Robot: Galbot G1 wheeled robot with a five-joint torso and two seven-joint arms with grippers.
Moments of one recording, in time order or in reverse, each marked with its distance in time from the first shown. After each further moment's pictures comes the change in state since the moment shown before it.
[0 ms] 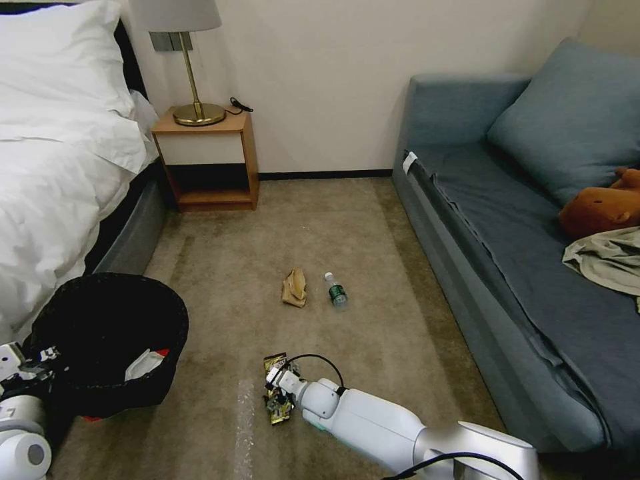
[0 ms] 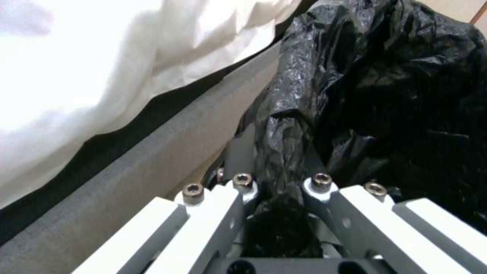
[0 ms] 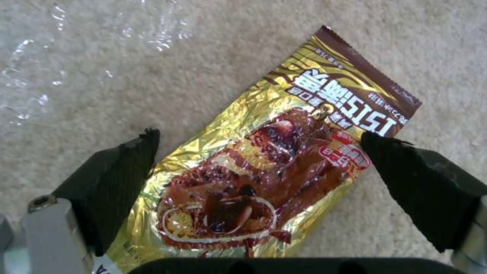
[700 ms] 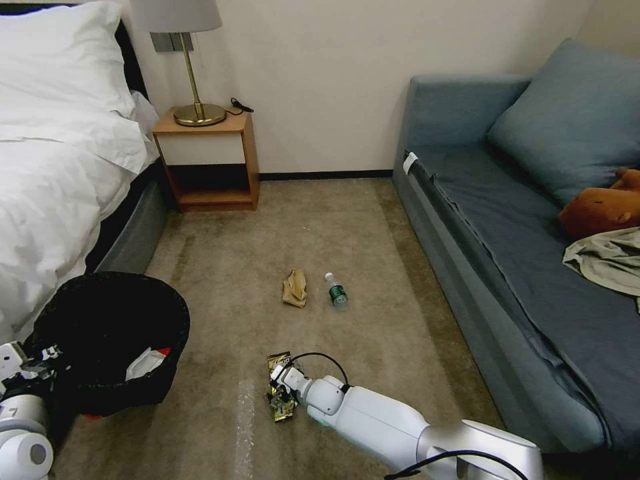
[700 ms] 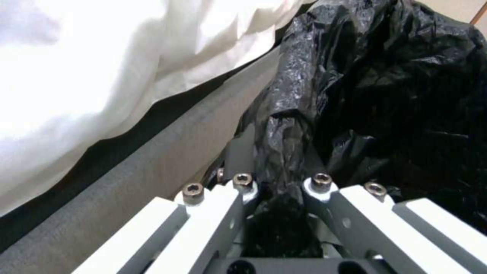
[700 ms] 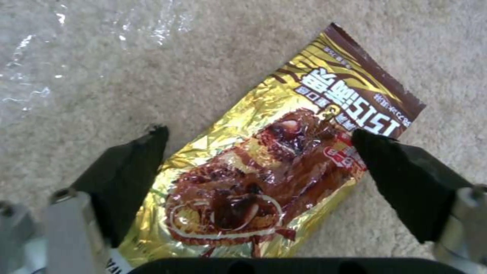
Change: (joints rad) left arm 0.002 -0.002 -0.004 0.001 0.006 -0.013 0.014; right arm 0.002 -0.017 0.009 -0.003 0.012 -0.016 -0.038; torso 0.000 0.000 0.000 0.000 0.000
